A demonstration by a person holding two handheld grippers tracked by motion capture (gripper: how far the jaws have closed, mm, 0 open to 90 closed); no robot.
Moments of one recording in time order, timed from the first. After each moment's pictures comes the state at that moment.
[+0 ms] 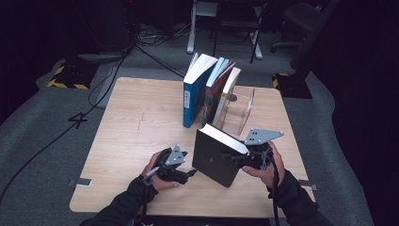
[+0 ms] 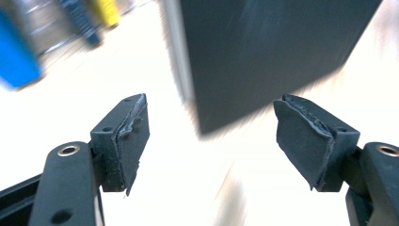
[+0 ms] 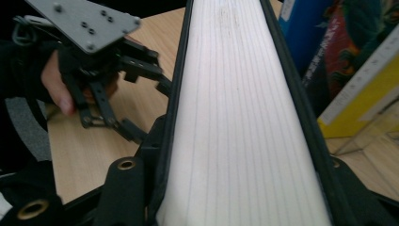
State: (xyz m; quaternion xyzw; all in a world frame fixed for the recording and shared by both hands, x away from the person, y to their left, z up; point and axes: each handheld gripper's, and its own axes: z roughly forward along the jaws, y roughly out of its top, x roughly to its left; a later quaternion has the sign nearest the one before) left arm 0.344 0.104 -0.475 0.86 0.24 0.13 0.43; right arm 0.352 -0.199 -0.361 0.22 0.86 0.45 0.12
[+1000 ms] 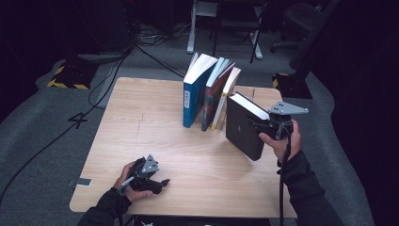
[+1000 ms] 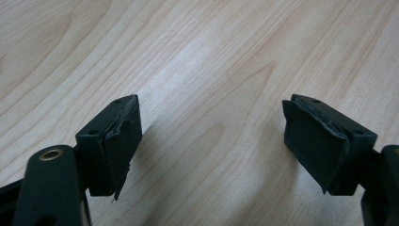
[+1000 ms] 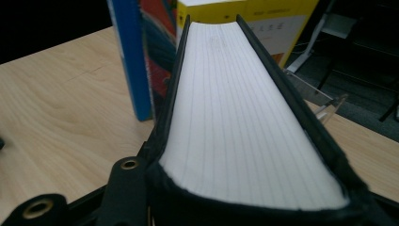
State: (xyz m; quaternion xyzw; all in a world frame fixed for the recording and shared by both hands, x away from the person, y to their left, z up) left arm 0.322 0.161 -0.503 0.88 0.30 0.12 0.35; right arm 0.417 -0.254 -0.337 0.35 0.78 0.45 0.25
